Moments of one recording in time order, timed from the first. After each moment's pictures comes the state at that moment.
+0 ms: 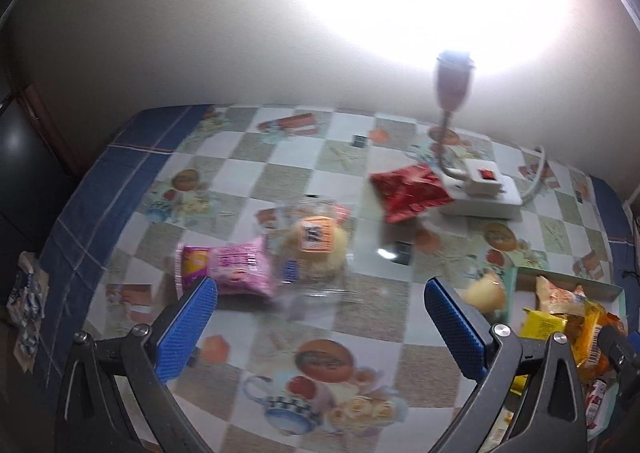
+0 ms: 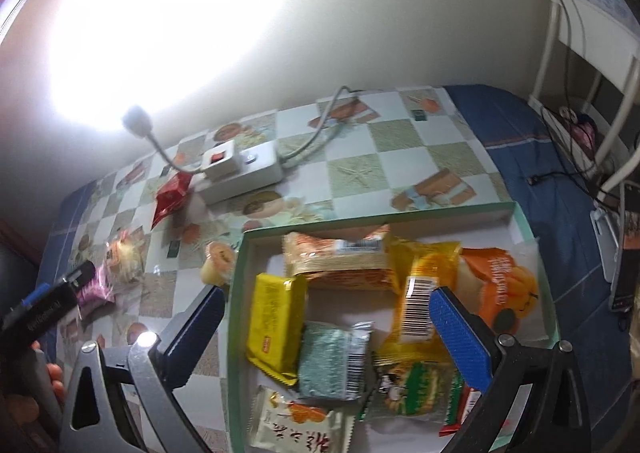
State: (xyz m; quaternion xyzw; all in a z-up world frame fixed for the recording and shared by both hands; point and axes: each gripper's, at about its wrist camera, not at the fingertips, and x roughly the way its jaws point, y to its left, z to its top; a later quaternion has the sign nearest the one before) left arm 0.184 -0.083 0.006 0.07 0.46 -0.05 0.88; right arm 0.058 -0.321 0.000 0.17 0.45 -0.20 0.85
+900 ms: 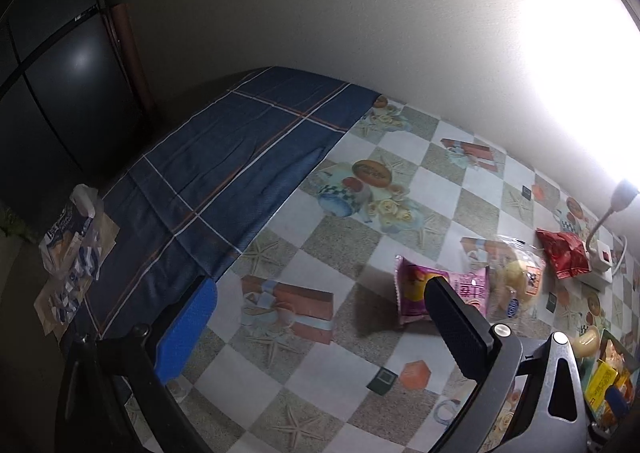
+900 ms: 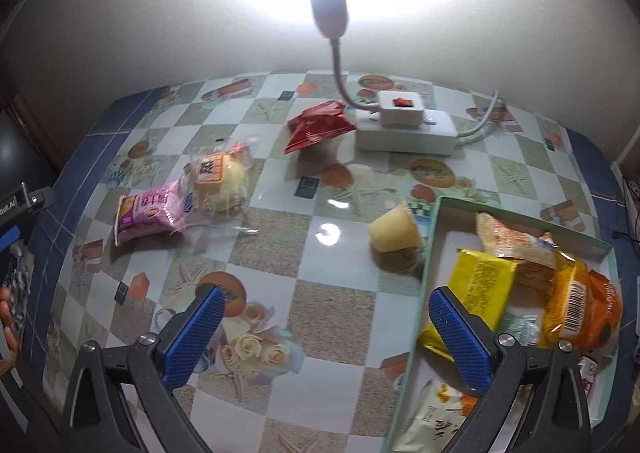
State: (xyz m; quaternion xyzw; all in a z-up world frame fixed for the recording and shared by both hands) left arm 0.219 0.112 0.011 -0.02 0.47 0.08 0.88; right arm 0.121 -0.171 -0.031 0.09 0.51 -0.08 0.85
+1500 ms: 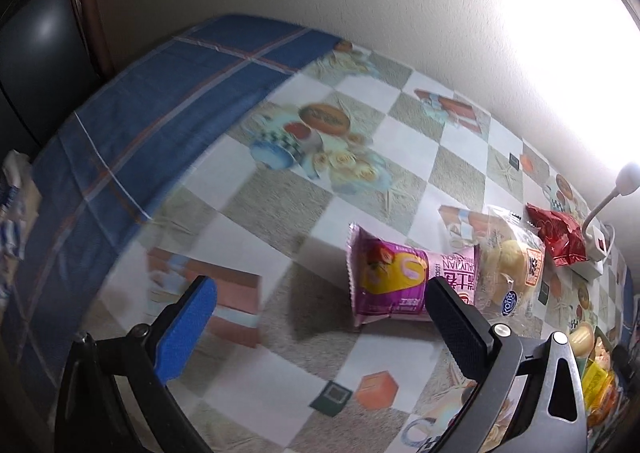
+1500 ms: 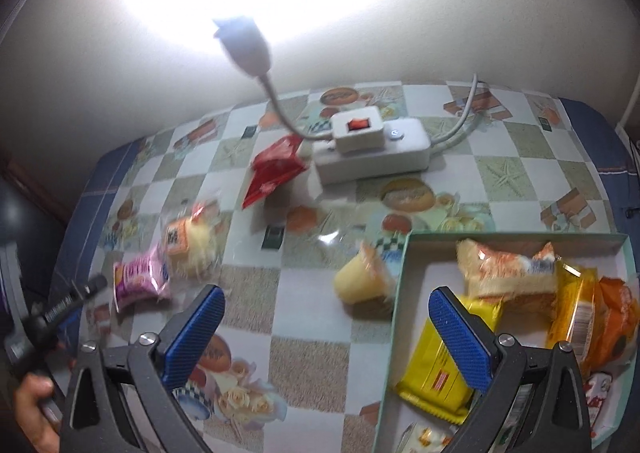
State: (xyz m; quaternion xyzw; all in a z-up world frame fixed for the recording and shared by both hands) left arm 0.247 0.083 -0.060 -0.07 0.52 0.01 0.85; right arm 0.152 -0.241 -0.025 0.18 0.49 -0.12 0.85
